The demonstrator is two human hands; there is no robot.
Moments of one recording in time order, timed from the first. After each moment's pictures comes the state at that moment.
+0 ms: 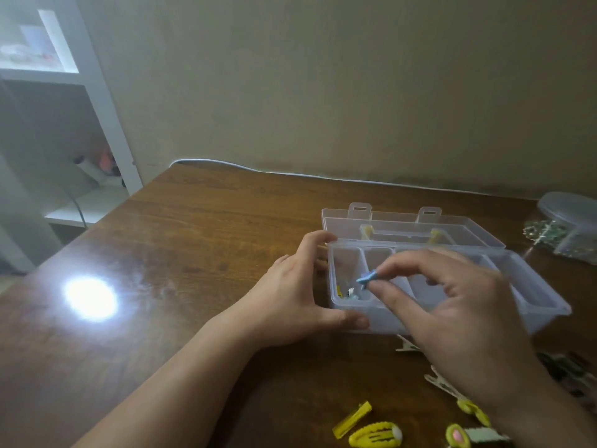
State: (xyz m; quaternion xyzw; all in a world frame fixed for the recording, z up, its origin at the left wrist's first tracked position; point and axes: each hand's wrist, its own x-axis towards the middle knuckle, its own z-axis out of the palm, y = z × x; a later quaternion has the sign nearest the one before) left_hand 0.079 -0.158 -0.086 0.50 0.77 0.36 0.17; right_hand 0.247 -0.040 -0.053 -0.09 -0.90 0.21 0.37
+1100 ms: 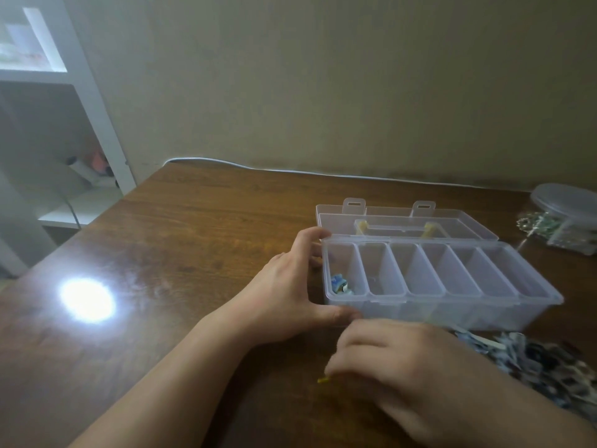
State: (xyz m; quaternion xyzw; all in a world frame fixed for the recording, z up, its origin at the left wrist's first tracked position) left_hand 0.081 -0.156 -0.085 0.50 0.78 0.34 0.17; right_hand 0.259 -0.050 -0.063 0.13 -0.98 0.12 0.12
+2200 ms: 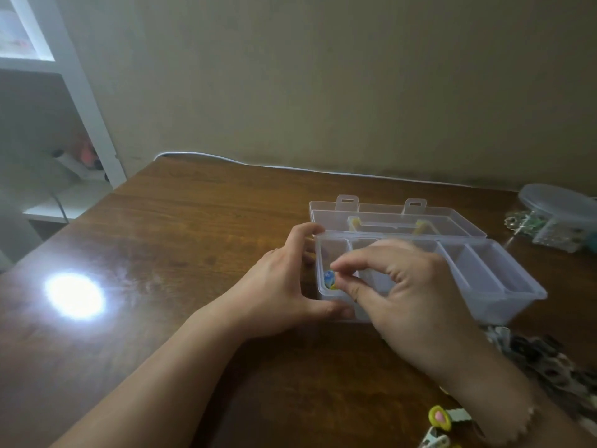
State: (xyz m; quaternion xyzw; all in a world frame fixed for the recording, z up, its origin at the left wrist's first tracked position) left_hand 0.078 -0.157 -0.085 0.51 0.76 0.36 0.18; right_hand 0.229 -0.049 -0.054 -0.10 -0.92 0.23 0.31
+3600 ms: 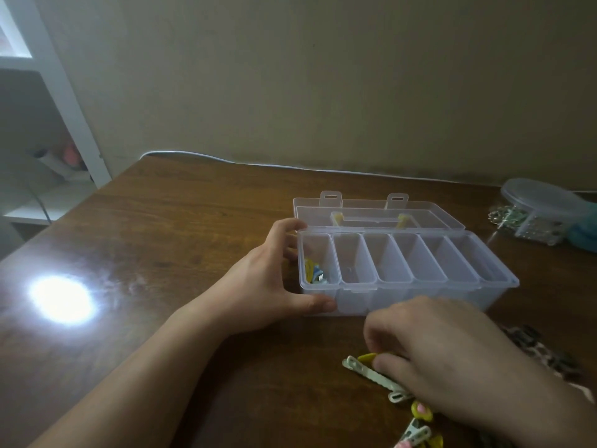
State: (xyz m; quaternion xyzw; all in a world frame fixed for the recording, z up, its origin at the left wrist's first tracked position) left_hand 0.078 -0.156 -0.080 0.49 0.77 0.36 0.19; right_hand 0.278 -0.042 -0.035 -0.12 -0.99 0.07 -0.04
